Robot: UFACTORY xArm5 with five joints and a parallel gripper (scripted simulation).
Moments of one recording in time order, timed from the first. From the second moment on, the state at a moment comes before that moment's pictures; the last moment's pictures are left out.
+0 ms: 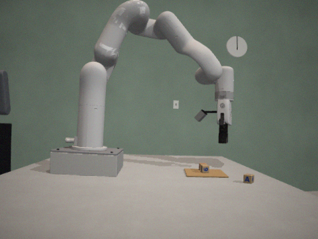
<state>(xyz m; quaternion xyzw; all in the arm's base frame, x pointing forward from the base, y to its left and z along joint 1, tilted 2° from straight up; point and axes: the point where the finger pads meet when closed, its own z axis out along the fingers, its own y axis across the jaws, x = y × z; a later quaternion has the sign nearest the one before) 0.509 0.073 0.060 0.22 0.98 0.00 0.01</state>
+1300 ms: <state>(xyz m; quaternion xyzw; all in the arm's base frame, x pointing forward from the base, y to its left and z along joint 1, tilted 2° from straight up) 0.468 0.001 0.061 -0.25 0.97 0.00 0.00</state>
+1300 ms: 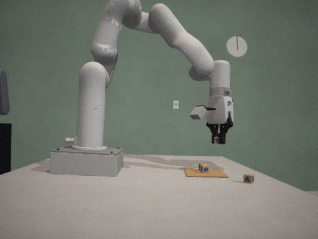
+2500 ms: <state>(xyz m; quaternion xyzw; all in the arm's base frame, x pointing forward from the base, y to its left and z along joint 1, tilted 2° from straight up) 0.421 -0.053 0.058 -0.63 0.77 0.00 0.00</state>
